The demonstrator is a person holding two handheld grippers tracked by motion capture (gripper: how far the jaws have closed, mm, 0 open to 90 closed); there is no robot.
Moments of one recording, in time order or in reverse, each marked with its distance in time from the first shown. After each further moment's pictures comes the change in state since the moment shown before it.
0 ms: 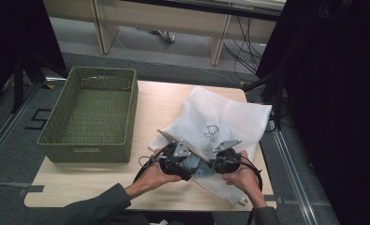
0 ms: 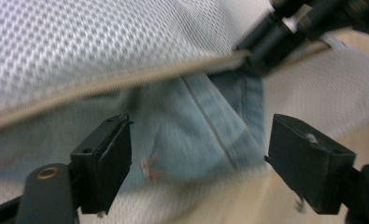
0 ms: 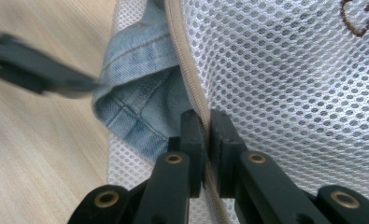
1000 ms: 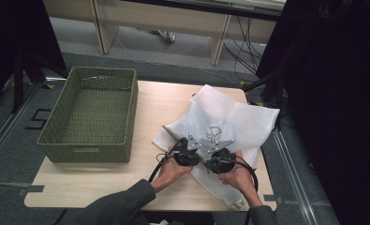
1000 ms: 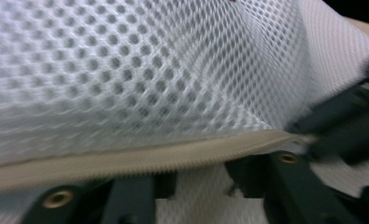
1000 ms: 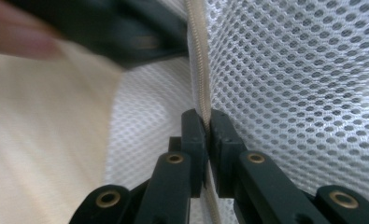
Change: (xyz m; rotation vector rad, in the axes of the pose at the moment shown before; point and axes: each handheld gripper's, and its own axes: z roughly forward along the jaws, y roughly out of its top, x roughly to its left) left arm 0.011 0.015 0.060 -0.020 0.109 -0.084; right arm 0.002 0.003 0.019 0.043 -0.011 -0.024
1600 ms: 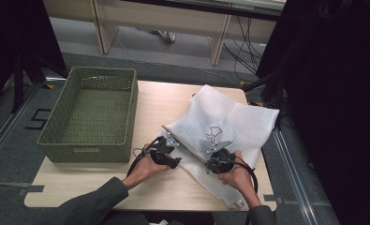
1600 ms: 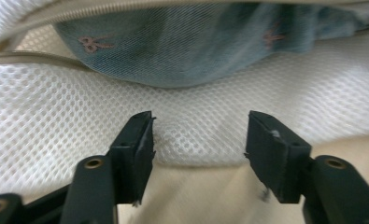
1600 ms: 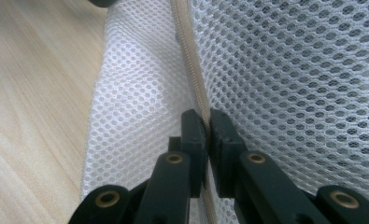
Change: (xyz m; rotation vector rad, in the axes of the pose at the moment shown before) left arm 0.050 -0.031 -0.031 0.176 0.019 -0.018; right arm -0.002 -0.001 0.004 0.026 -0.024 -0.017
